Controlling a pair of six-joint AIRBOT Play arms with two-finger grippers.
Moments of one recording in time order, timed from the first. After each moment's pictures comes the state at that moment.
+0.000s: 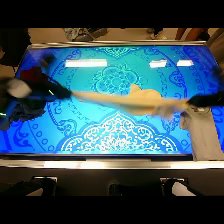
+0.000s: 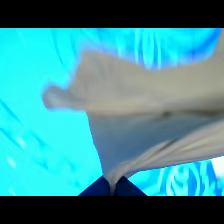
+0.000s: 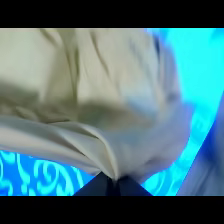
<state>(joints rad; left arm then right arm) -0.23 -1.18 1.45 1.46 -1.09 -1.56 -0.50 -1.25 1.38 -0.97 1.30 0.89</state>
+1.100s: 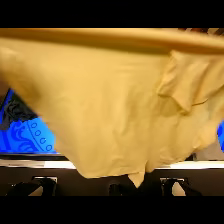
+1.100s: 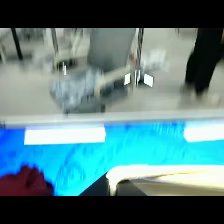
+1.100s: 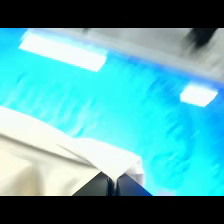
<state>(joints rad) -0.09 -0.98 1.86 1.67 -1.22 -1.59 -0.49 -1.02 1.96 -1.01 1.60 1.02</state>
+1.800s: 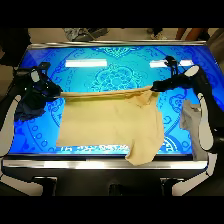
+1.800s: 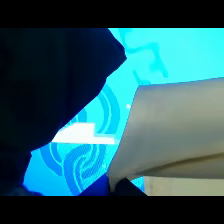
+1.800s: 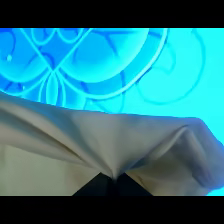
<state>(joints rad) -0.01 -1.74 1.67 1.70 -1.21 -1.55 -0.13 -1.82 1.70 -0.95 1.11 1.06</state>
